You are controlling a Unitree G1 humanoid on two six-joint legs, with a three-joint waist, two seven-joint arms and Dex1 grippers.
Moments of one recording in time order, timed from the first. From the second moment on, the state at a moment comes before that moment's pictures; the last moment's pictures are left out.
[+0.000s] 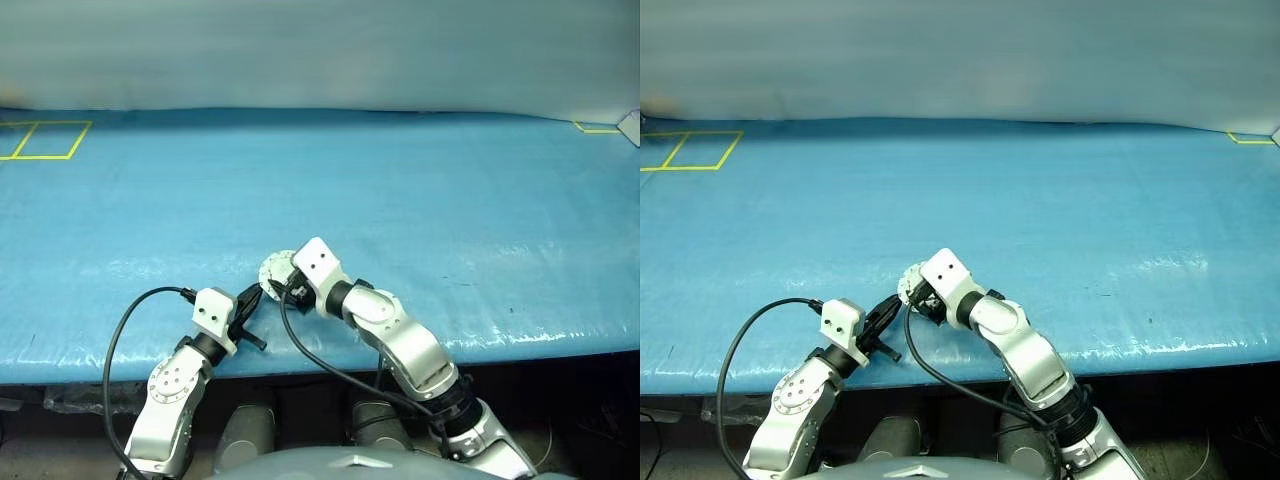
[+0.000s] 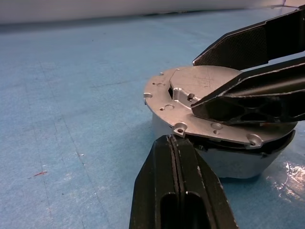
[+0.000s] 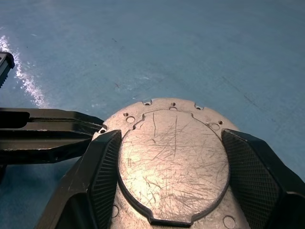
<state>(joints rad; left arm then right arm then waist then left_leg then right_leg) 0.26 0.24 -0.09 -0.20 -0.18 -0.01 -0.45 -0.27 -0.15 0.50 -0.30 0.05 0.70 0.37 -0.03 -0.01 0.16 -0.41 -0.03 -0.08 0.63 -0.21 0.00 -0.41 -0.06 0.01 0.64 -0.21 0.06</state>
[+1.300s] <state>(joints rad) 0.26 0.23 -0.09 -0.20 -0.18 0.02 -0.46 -0.56 -0.32 0.50 -0.09 0.11 0.59 0.78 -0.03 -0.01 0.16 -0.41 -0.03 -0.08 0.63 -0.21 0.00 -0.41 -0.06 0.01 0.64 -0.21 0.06</state>
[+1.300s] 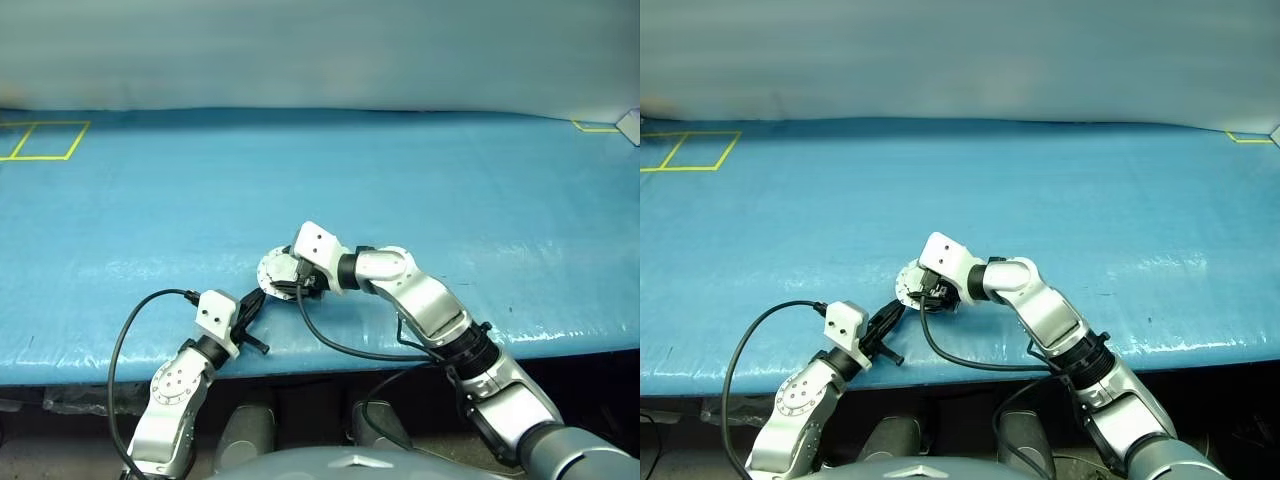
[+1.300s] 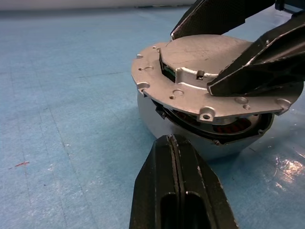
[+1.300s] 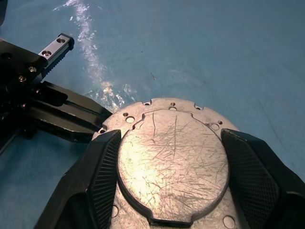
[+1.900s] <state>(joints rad) 0.26 0.22 -0.10 -0.20 -0.18 0.02 -0.46 -0.61 -0.30 0.49 0.10 0.09 0.46 0.89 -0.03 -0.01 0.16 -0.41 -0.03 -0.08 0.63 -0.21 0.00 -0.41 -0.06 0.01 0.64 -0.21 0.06</state>
